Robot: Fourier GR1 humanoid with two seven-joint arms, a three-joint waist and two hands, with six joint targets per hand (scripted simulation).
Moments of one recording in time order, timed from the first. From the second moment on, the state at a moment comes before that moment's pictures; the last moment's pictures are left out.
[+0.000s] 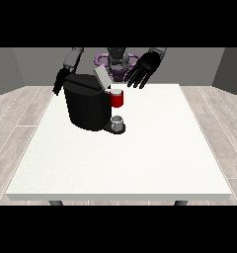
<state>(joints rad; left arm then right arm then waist) -1.13 0.42 0.08 -0.64 -0.89 -0.24 -0.25 -0.34 -0.07 -0.08 -1.21 0.16 -0.19 -0.02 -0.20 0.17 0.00</state>
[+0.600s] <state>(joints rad) -0.80 0.11 0.37 -0.62 -0.49 -0.26 -0.33 -0.19 -0.07 -0.11 -1.21 0.11 -0.16 -0.04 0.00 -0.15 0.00</state>
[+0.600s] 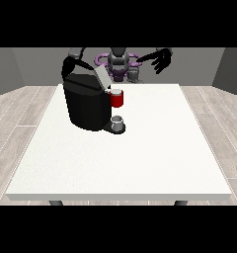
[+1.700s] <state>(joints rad) -0.46 0.00 0.24 -0.88 -0.25 -0.31 -0.24 -0.38 -0.19 -0.17 -1.22 0.01 0.00 0.08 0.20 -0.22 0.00</state>
